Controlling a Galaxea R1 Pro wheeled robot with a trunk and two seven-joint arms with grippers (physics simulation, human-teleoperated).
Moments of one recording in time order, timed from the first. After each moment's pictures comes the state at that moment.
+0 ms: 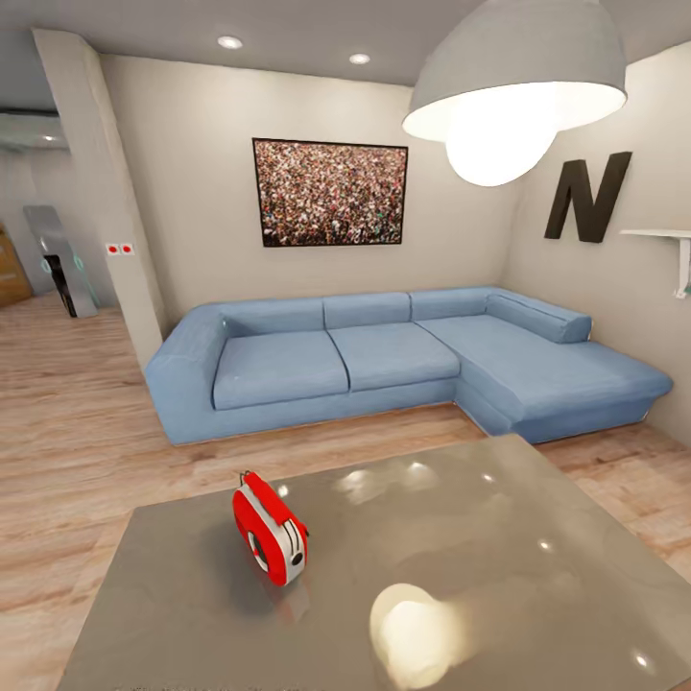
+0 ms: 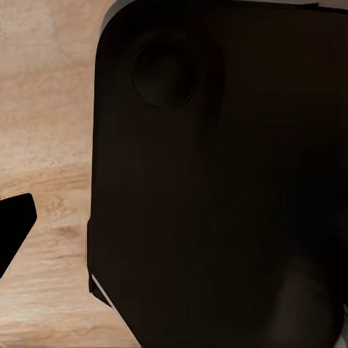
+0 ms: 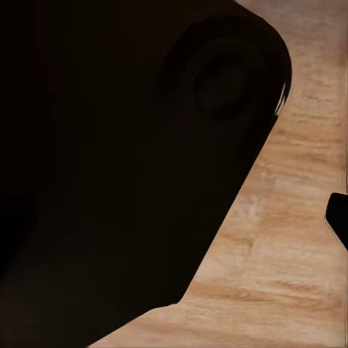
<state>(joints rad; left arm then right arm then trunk) 0.00 0.00 0.00 -0.01 0.11 -0.06 -0.01 0.00 0.00 0.42 0.00 -0.02 -0.06 0.00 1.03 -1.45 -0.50</state>
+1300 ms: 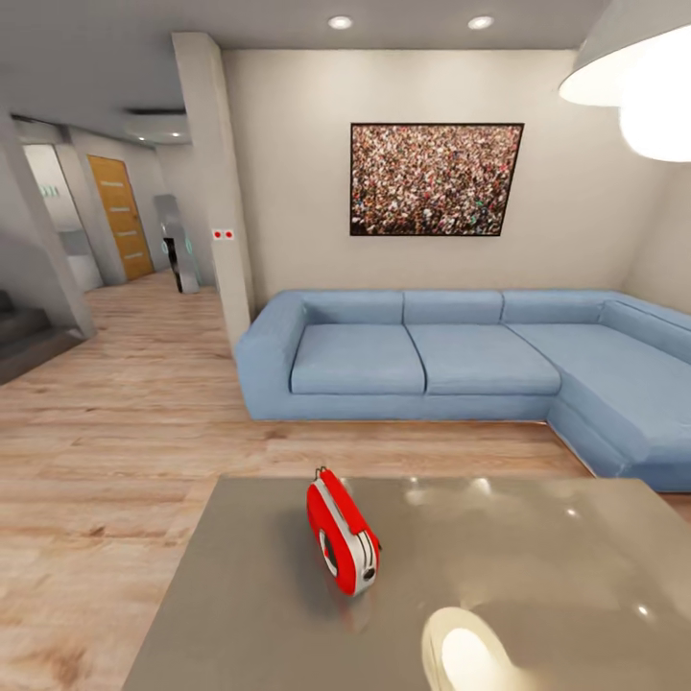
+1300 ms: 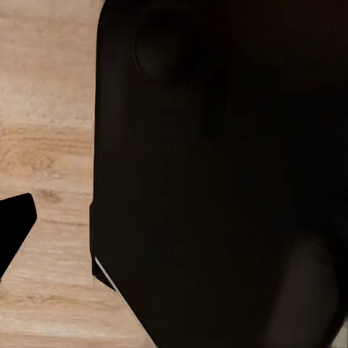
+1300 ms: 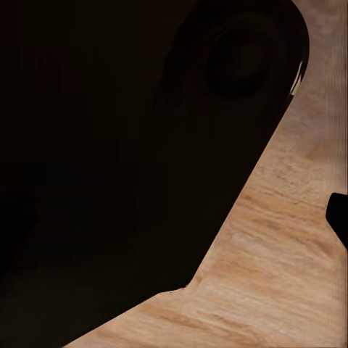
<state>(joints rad) 0.00 0.00 0.00 -0.01 0.11 -0.06 -0.01 0.00 0.00 0.43 0.00 -0.02 -0.06 0.01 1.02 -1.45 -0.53</state>
